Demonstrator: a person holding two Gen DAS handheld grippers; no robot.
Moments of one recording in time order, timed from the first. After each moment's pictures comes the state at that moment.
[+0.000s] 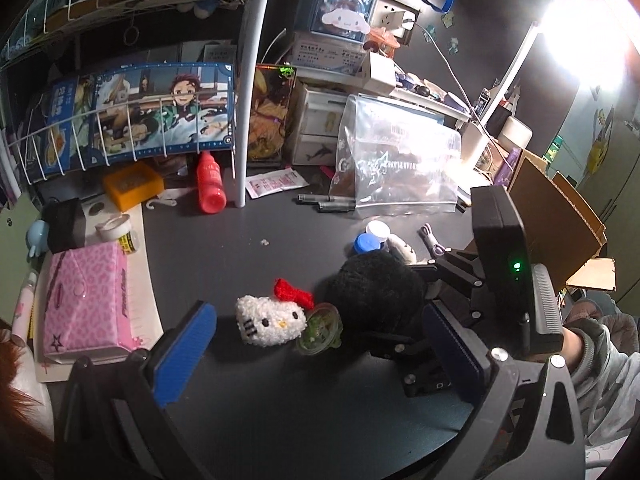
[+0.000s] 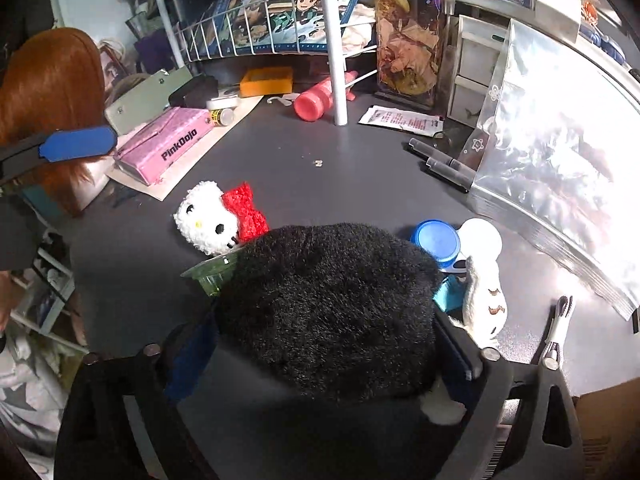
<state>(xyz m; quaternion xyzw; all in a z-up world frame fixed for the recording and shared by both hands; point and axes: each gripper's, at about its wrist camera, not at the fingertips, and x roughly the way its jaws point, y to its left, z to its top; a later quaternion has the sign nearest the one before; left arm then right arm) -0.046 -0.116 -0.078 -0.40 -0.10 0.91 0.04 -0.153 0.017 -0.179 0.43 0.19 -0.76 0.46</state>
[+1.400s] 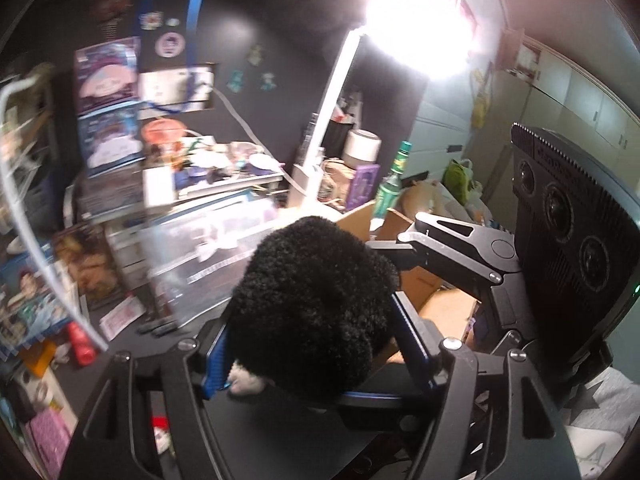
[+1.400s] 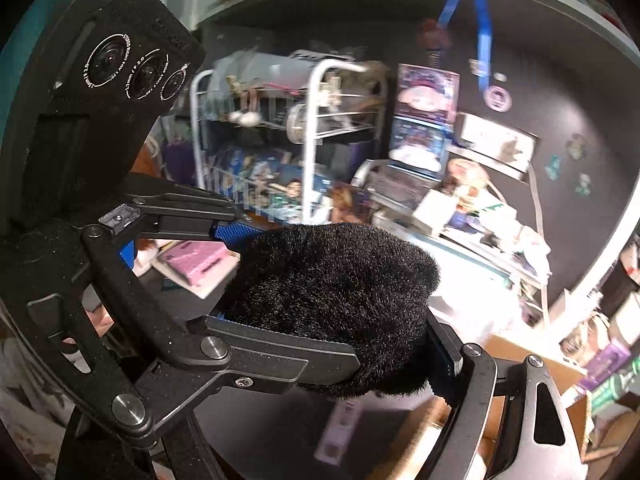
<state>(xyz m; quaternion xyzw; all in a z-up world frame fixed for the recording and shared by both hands) -0.096 0.029 0.067 -0.34 -0.02 0.90 0.27 -0.096 0.125 0.019 0.25 0.18 -0.85 0.44</state>
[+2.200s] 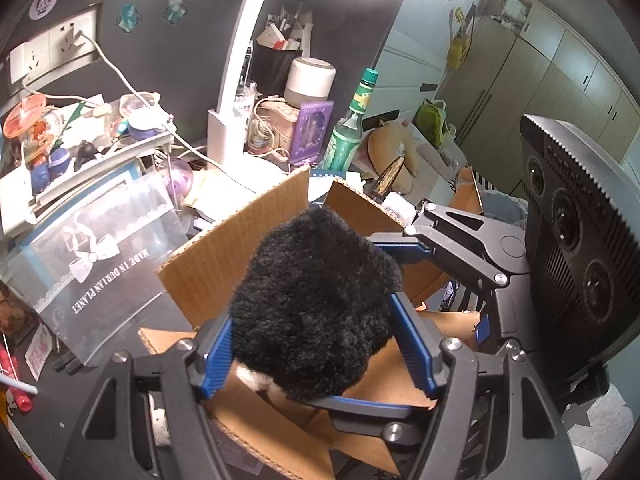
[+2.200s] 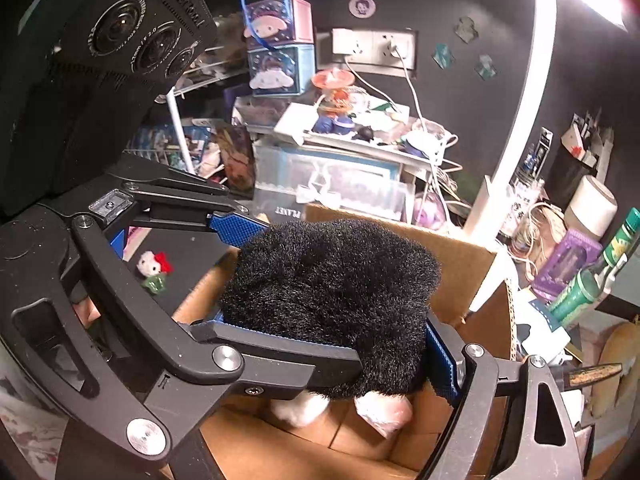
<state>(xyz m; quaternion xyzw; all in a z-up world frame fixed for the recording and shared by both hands) -0.188 0.159 0.022 -0.44 0.01 0.84 0.32 -0.173 0.251 -0.018 0.35 0.13 -0.86 0.34</state>
